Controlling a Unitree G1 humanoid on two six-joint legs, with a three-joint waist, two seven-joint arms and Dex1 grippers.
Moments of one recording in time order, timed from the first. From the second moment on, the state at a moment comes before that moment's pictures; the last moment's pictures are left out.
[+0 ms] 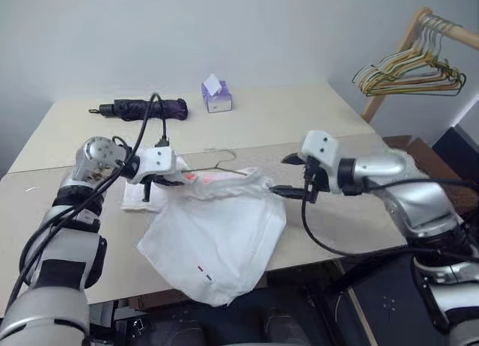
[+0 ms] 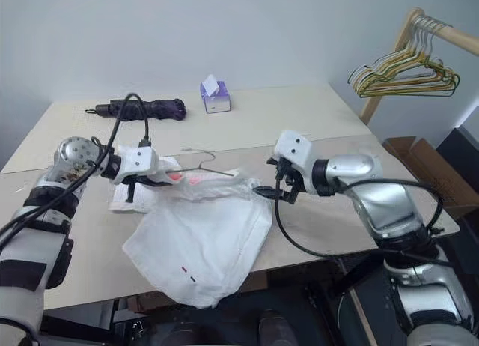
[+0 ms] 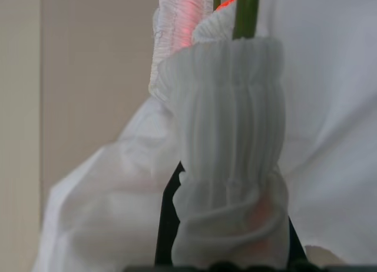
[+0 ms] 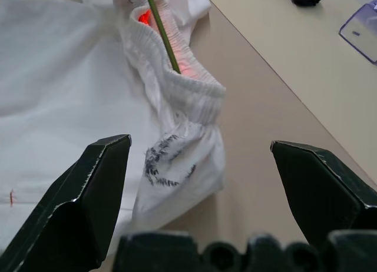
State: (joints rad) left arm -1.00 0.68 -0.23 1.01 0.13 -0.44 -1.37; right arm -0.74 -0.73 0.28 -0.18 0.27 0.75 0.92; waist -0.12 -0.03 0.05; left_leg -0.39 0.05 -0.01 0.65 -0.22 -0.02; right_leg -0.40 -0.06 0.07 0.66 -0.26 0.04
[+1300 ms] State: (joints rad) left arm -1.03 0.63 -0.09 0.96 -0.03 -0.38 -1.41; right arm -0.73 -0.69 0.25 -0.13 0.27 0.99 1.08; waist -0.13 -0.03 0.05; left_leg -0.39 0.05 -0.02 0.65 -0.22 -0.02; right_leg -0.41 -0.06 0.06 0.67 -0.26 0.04
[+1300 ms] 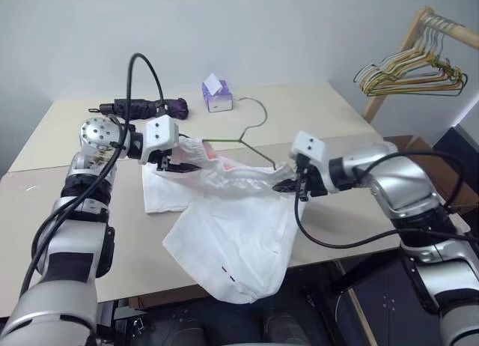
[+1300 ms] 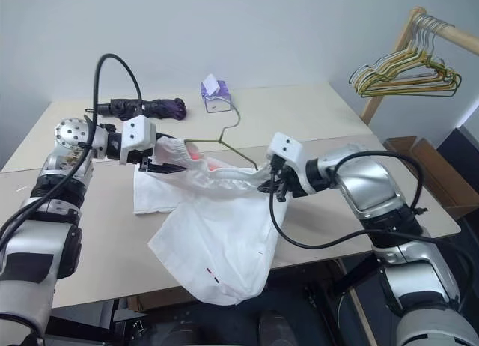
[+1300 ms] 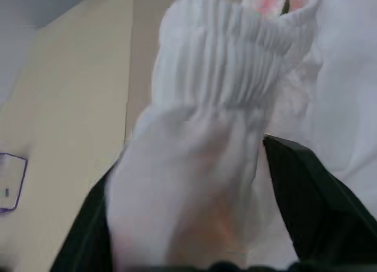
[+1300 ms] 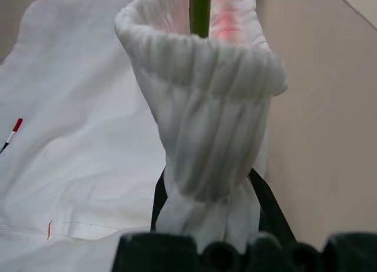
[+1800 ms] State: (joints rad) left arm -0.94 0.60 0.12 0.56 -0.32 0.05 -1.23; right arm -0.37 -0.58 -0.22 -0.40 0.43 1.43 0.71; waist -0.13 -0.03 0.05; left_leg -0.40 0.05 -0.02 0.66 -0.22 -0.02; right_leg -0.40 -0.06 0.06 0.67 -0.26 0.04
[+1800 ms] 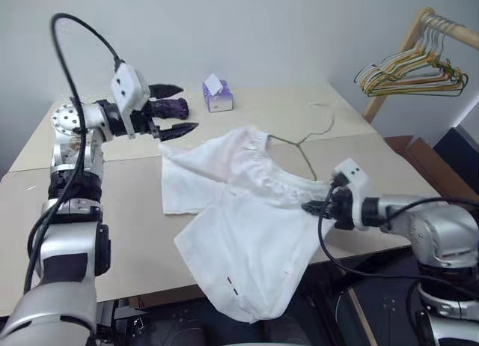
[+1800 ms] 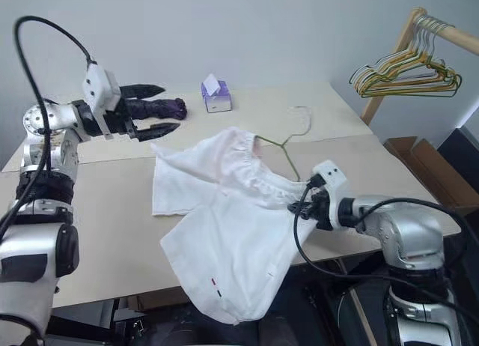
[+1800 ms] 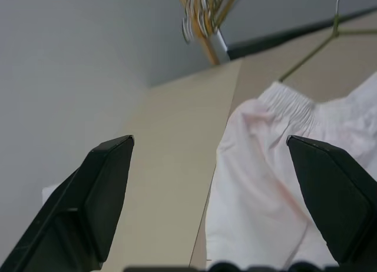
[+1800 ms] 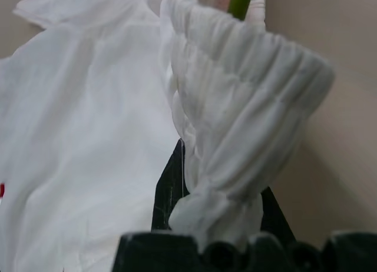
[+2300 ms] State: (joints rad) left arm -0.74 0.39 0.16 -0.14 -0.68 0.59 -0.83; right arm -0.62 -0.48 -0.54 -0.29 0.29 1.61 0.19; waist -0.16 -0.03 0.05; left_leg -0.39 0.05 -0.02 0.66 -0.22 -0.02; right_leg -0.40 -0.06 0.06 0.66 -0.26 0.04
